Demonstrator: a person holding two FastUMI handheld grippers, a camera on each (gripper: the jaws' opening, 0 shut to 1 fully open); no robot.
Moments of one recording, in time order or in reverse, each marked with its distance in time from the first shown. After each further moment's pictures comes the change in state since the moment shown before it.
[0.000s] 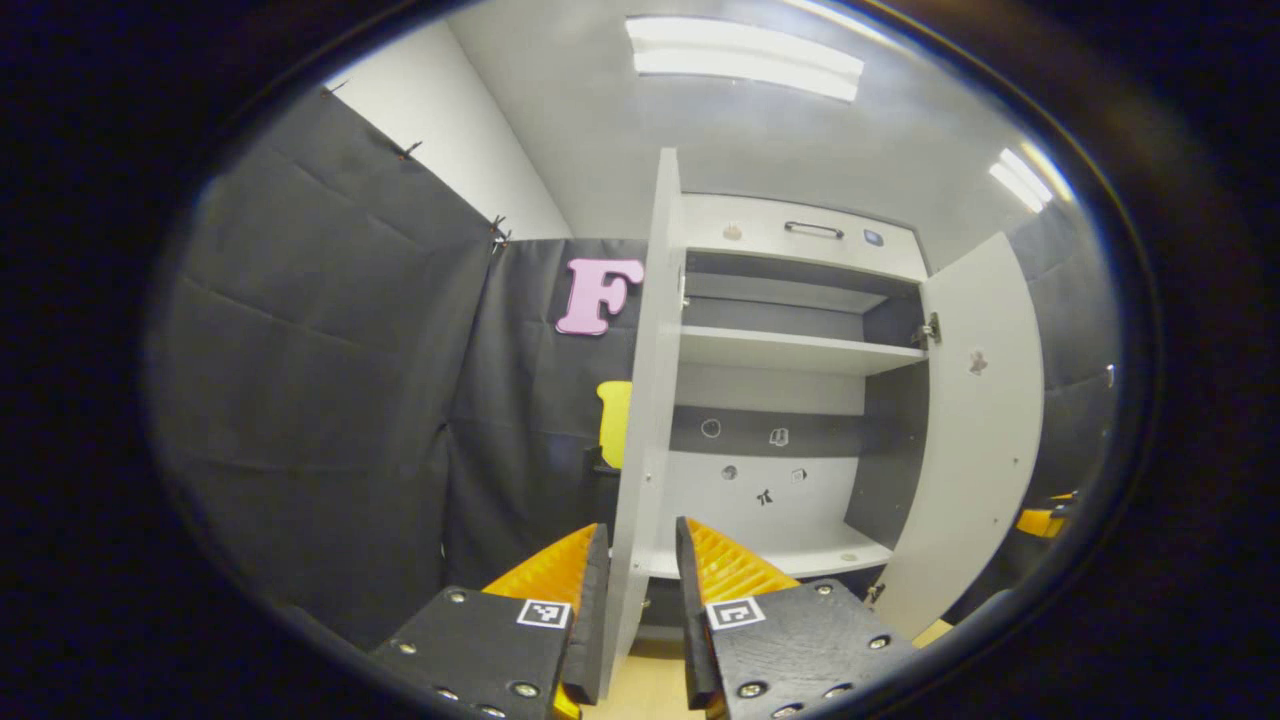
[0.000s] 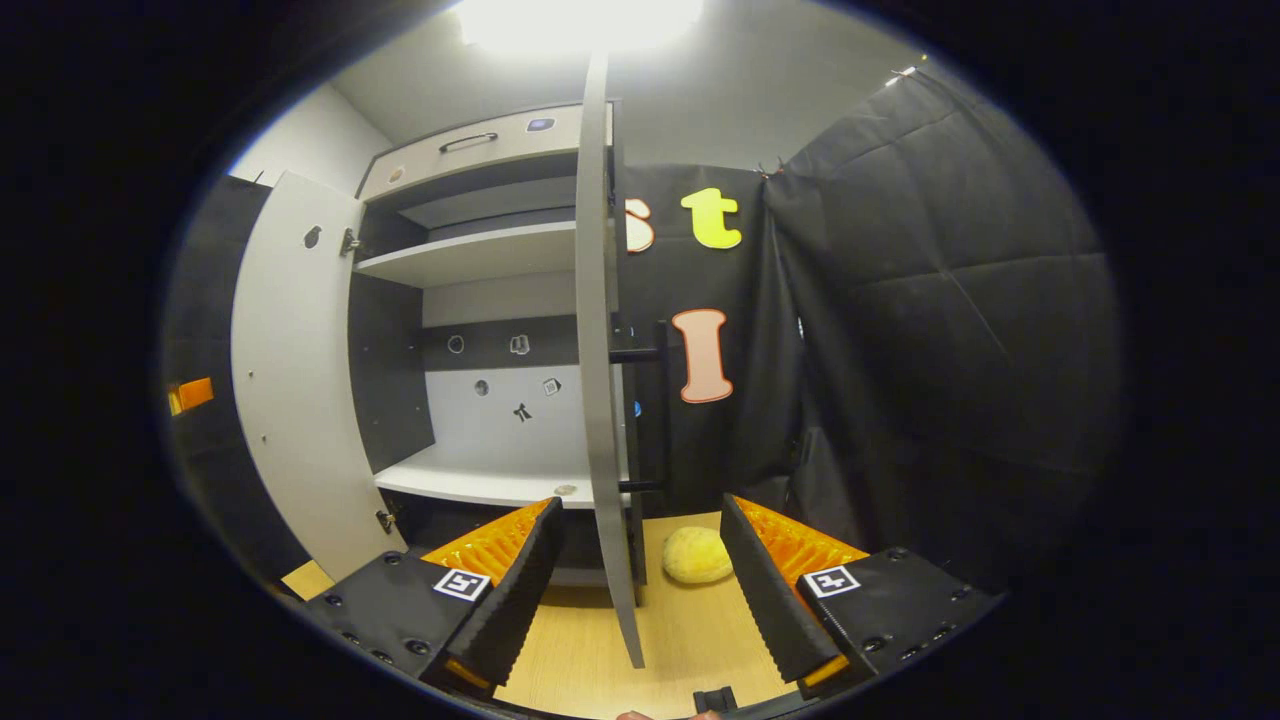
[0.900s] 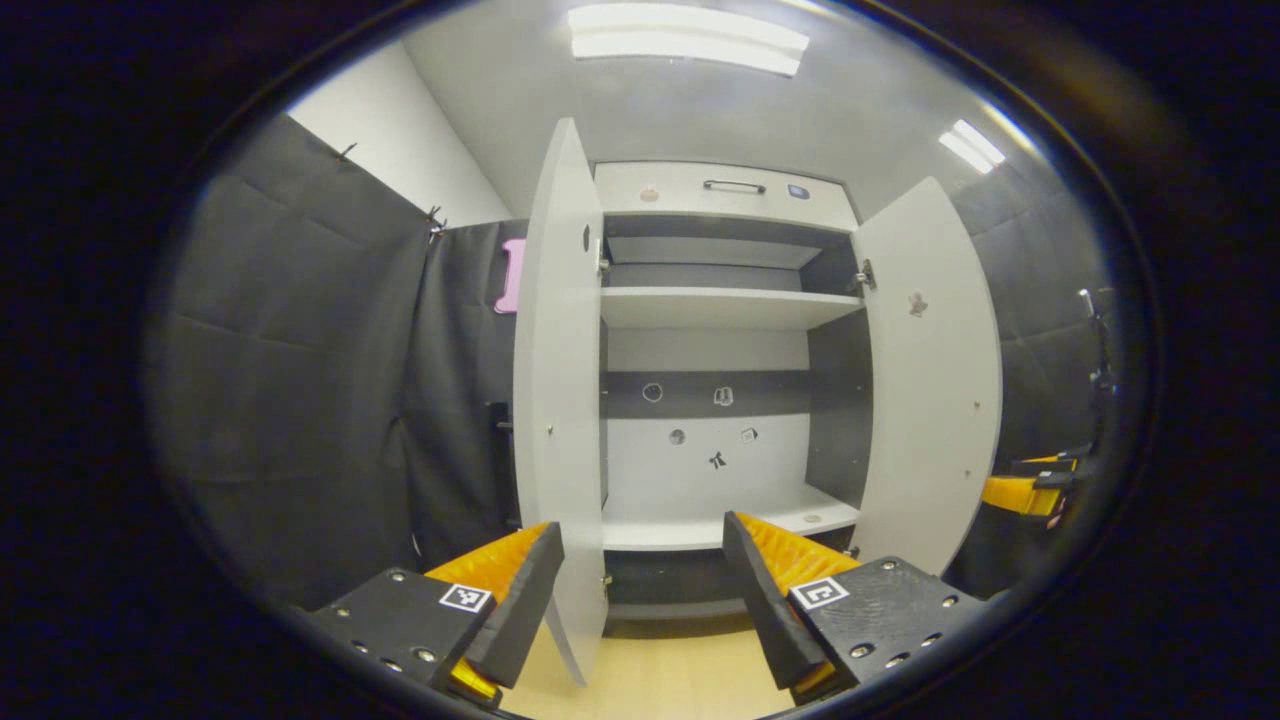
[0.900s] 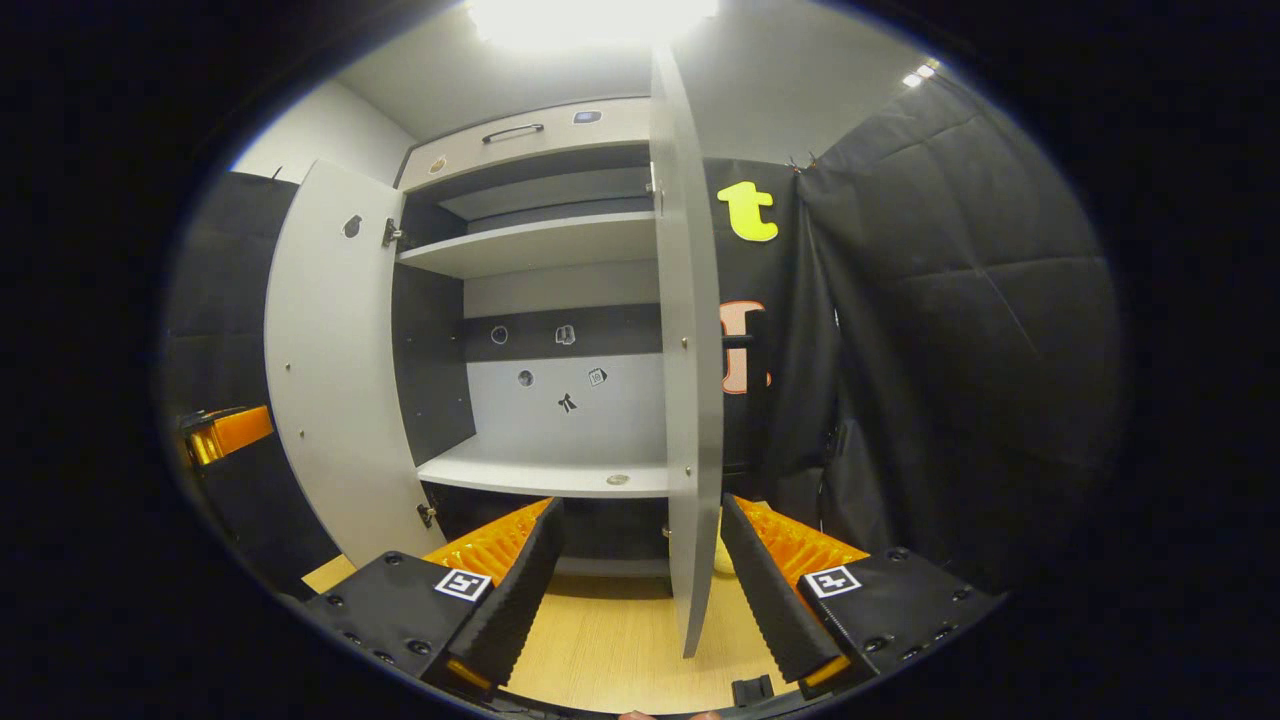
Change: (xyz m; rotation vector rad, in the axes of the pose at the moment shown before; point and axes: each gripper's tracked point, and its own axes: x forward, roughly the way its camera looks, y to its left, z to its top) left arm 0.003 -0.057 -0.044 0.092 0.069 -0.171; right arm -0.006 0.059 -0.013 -0.012 0.019 0.025
